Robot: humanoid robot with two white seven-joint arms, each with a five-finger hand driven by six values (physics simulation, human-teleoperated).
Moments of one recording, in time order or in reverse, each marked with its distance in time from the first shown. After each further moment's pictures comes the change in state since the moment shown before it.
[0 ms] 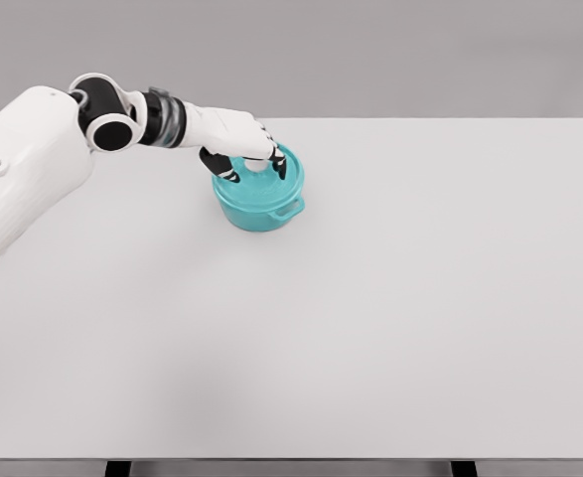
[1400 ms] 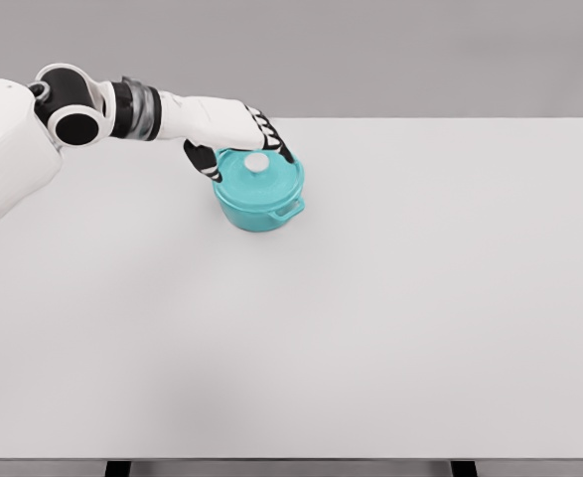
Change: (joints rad) left arm 0.002 0.107 0.005 -0.143 0.112 -0.007 0.000; right arm 0.000 0.000 0.000 0.000 0.000 0.000 0.000
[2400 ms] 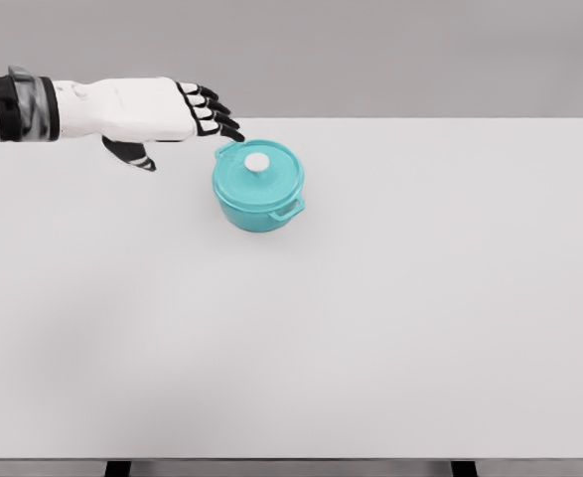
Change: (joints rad) left arm 0.069 0.258 0.170 -0.332 0.015 0.002 0.002; right arm 0.000 0.000 0.000 0.000 0.000 0.000 0.000
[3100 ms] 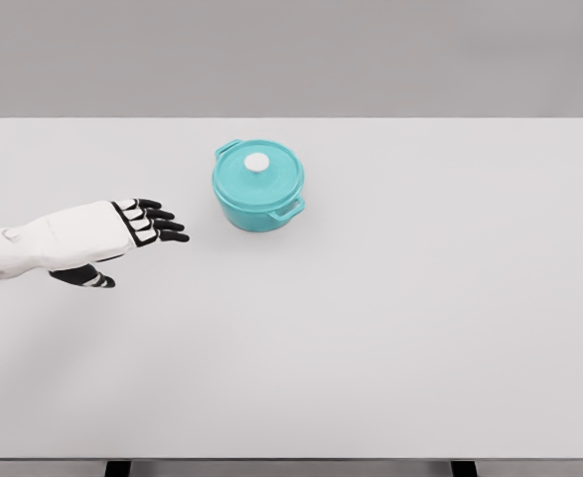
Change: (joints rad) left arm 0.757 0.211 0.440 -0.283 -0.010 -0.001 0.182; right arm -0.002 0.000 -0.030 -0.010 -0.011 -0.005 -0.001
